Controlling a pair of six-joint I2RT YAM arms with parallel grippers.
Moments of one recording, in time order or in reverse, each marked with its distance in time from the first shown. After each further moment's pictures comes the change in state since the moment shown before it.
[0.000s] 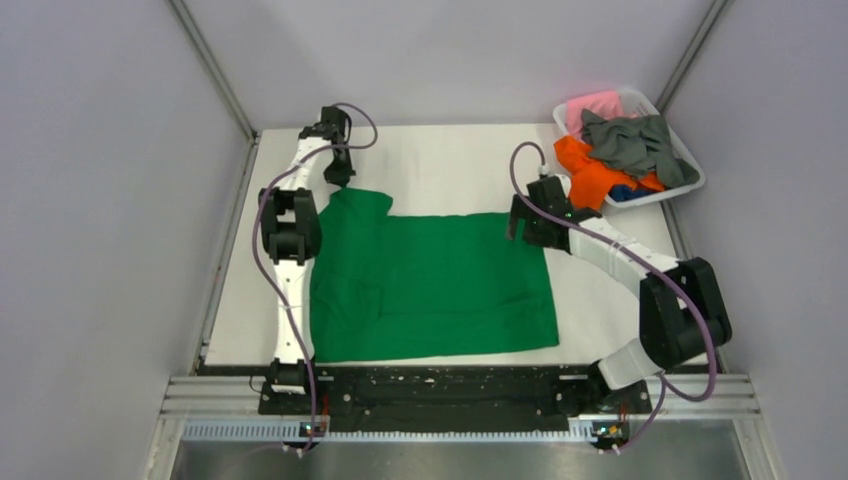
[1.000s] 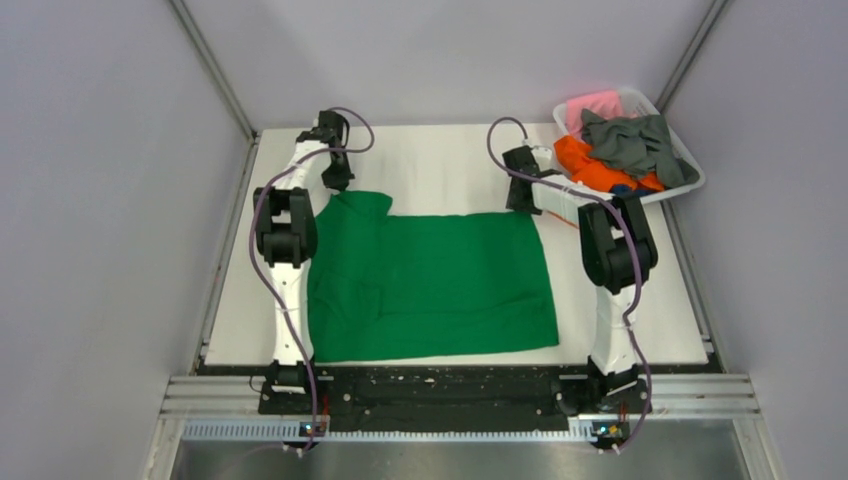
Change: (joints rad) left arm 0.002 -0.089 -0.160 0.076 0.002 -0.053; right arm -0.052 0.605 0.531 0.003 0.212 -0.011
